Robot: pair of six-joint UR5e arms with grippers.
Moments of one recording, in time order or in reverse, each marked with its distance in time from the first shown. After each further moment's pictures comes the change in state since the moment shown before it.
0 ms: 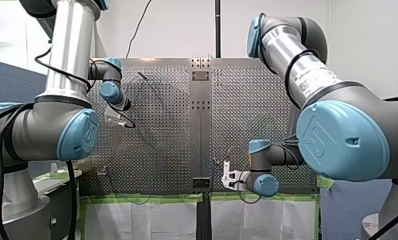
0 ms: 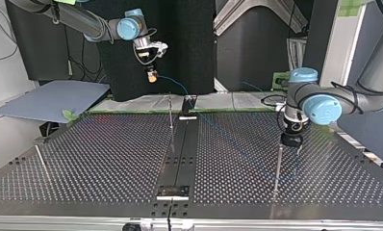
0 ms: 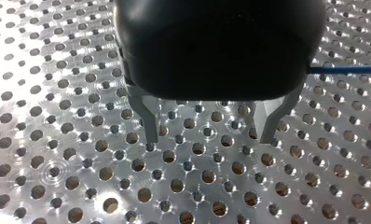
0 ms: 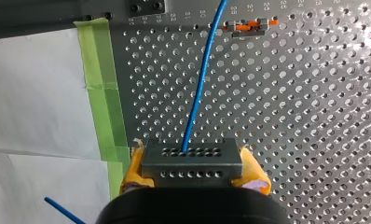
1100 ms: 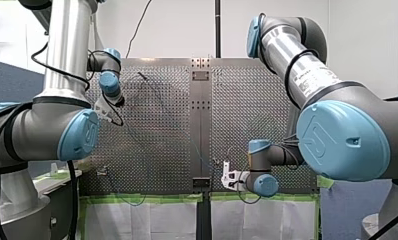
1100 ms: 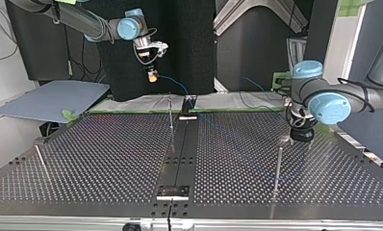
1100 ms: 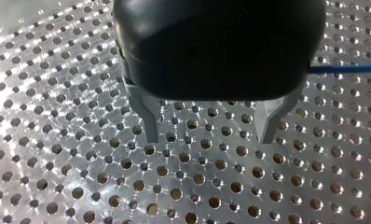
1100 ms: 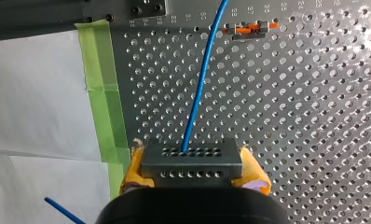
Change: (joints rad) left arm -0.001 0.070 0.000 -0.151 -0.142 0.270; right arm 0.003 0.000 0.000 0.000 0.000 0.000
